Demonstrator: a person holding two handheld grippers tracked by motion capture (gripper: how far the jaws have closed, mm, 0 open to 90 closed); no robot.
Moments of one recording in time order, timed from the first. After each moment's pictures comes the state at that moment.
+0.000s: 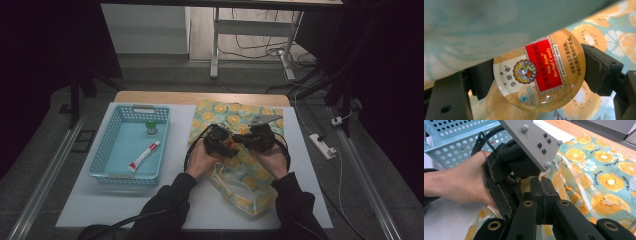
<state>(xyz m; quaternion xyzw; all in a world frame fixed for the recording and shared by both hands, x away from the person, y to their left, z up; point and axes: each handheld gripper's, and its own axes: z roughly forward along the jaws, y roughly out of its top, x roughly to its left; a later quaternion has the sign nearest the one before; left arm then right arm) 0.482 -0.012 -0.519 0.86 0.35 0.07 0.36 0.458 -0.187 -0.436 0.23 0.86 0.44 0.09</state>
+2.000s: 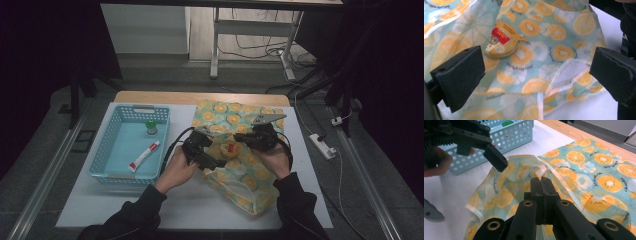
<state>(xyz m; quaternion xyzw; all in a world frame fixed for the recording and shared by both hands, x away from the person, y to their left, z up) 0.405 0.051 -0.454 0.86 0.31 0.01 0.41 0.457 -0.192 -0.430 0.23 0.86 0.45 0.09</state>
